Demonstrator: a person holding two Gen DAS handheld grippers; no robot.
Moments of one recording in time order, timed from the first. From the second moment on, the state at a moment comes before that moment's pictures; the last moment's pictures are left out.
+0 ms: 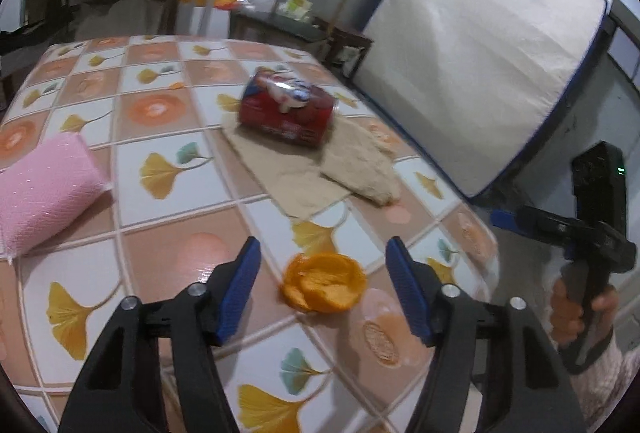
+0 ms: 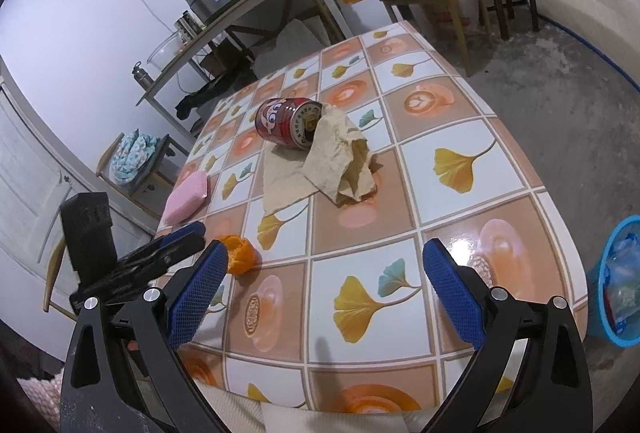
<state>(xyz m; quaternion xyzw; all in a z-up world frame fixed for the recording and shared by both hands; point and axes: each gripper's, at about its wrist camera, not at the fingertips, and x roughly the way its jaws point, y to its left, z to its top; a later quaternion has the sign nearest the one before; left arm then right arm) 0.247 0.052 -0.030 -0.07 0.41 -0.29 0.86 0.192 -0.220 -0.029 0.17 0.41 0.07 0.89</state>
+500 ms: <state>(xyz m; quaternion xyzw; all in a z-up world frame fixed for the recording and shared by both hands) 0.254 0.030 -0.059 0.00 0.46 -0.28 0.84 0.196 -0.207 -0.026 0.14 0.41 0.07 0.90</state>
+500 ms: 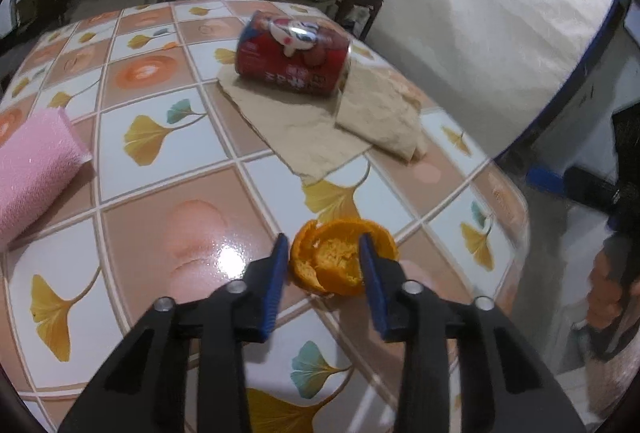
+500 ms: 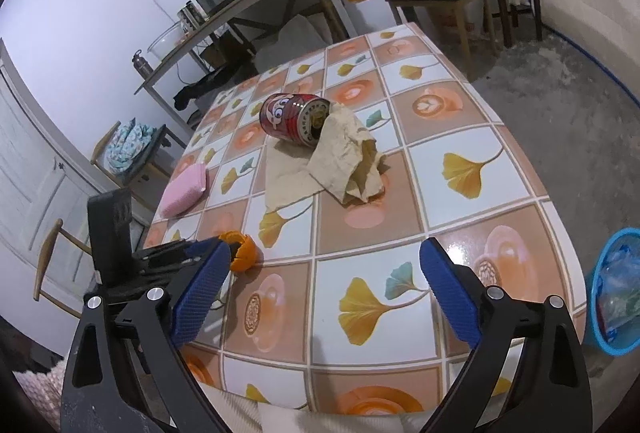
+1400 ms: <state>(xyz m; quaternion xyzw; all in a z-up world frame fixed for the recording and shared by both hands) 0.237 0.021 -0.056 0.06 0.43 -0.24 0.87 0.358 -0.108 -0.004 -0.15 0.42 0.15 0.88</state>
